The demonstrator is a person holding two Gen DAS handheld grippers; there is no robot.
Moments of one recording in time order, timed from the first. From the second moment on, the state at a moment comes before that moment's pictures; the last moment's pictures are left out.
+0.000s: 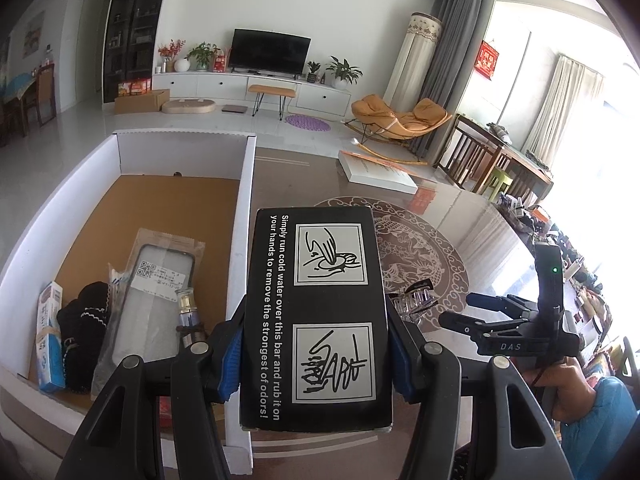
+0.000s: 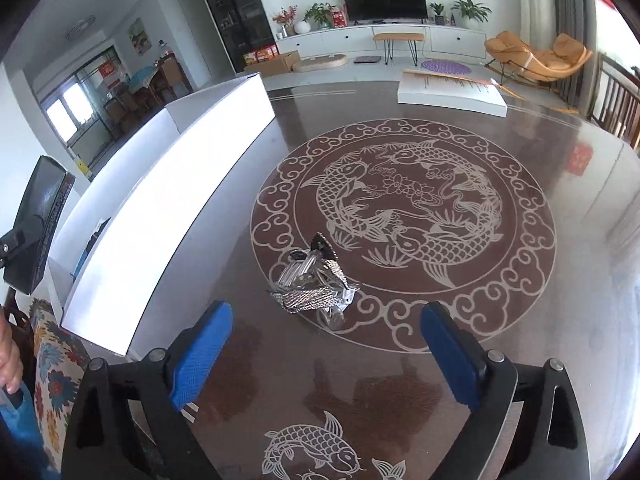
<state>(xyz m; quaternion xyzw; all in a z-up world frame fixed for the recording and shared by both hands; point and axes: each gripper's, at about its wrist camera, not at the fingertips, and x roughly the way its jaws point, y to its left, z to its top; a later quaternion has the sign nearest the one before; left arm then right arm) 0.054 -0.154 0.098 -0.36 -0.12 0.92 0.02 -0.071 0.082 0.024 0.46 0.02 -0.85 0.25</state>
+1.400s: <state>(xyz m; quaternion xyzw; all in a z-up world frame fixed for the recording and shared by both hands) 0.066 -0.305 0.083 -0.38 -0.08 0.88 -0.26 -0.027 -0.195 0.115 0.47 0.09 -0.78 0.40</state>
